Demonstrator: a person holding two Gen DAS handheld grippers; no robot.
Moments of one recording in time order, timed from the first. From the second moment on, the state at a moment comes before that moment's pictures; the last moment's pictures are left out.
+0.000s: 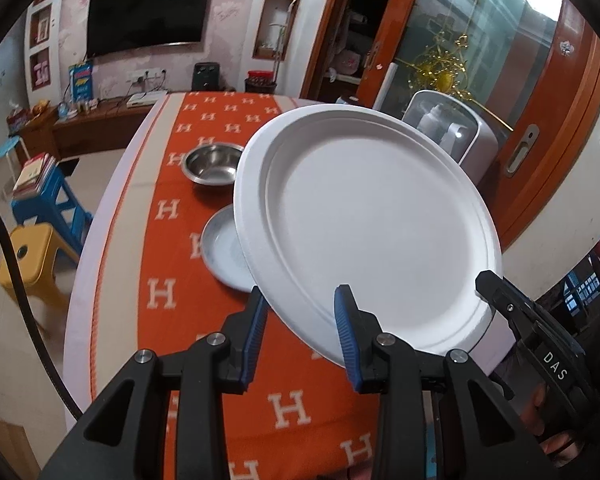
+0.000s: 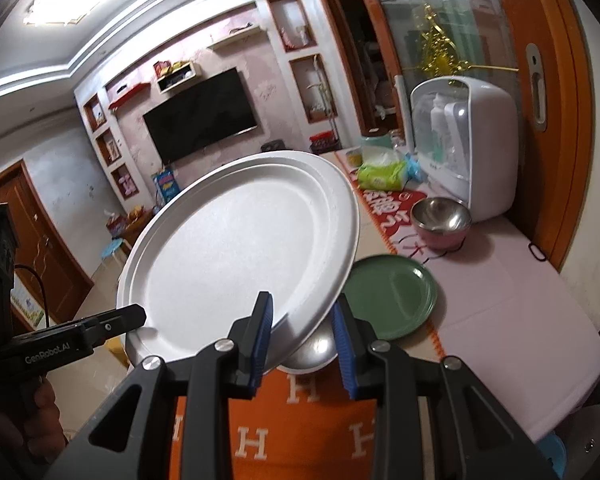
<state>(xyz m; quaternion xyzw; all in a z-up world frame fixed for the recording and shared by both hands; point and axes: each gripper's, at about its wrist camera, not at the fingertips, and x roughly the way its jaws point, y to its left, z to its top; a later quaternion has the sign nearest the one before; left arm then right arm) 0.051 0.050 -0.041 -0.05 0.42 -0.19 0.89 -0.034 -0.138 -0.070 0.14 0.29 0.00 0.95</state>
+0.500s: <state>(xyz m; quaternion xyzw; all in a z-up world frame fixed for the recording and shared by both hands) -0.003 0.092 -0.084 -0.10 0.48 -0.08 0.87 -0.032 -0.109 -0.105 0.09 0.38 0.10 0.91</state>
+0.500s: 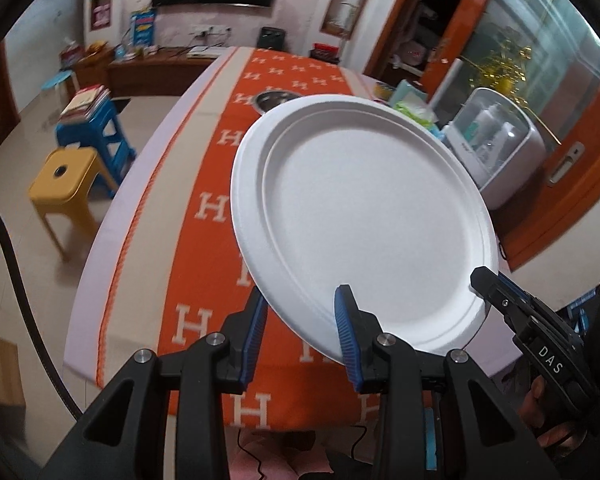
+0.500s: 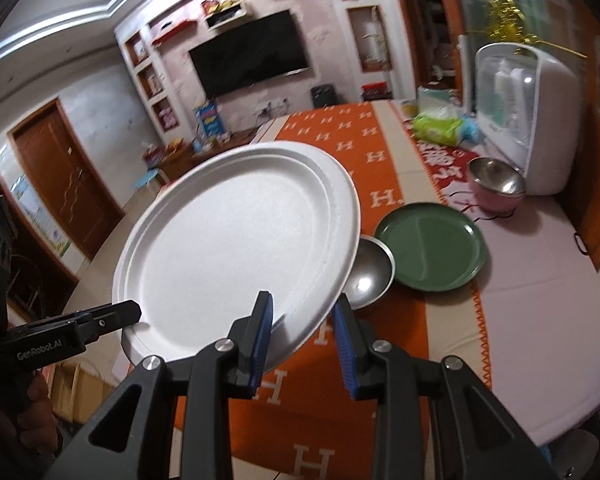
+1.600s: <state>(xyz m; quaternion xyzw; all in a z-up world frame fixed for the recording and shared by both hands) -0.022 0.123 -0.212 -0.14 0.59 -0.01 0.80 -0.012 -0.064 -0.224 0.05 0.57 0.14 0.81</state>
